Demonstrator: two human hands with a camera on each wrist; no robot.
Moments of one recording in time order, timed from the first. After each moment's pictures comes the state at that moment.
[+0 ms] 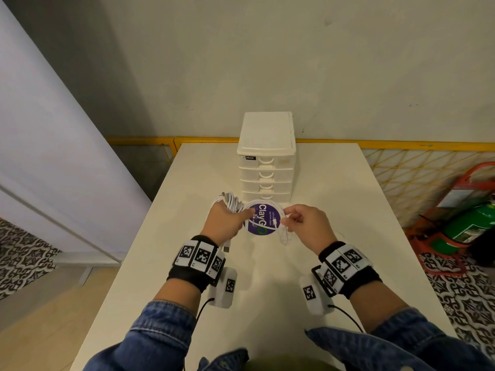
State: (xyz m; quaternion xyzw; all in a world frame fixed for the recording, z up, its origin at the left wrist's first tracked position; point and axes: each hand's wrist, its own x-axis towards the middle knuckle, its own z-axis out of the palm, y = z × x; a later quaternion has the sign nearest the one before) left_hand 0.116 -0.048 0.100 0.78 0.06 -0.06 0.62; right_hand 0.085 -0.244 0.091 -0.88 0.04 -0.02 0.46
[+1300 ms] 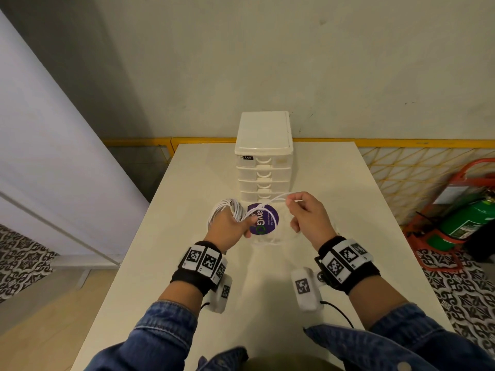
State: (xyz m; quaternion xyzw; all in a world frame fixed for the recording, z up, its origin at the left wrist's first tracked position) left_hand 0.103 -0.052 0.096 0.87 0.00 -0.08 0.49; right_hand 0.089 -0.241 0.099 -0.75 0.08 -0.06 0.66
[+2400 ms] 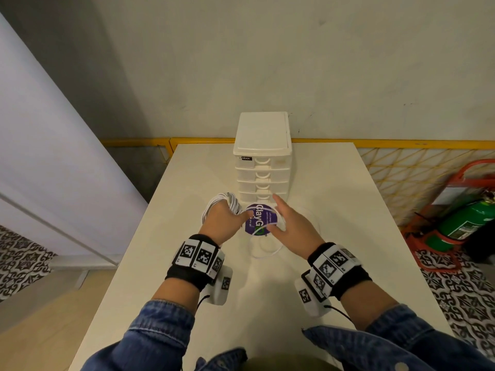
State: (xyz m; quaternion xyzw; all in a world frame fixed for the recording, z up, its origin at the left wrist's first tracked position) left_hand 0.114 -0.052 0.112 0.91 0.02 -0.02 0.41; right_hand 0.085 -0.231 0.086 -0.92 -0.08 0.02 0.39
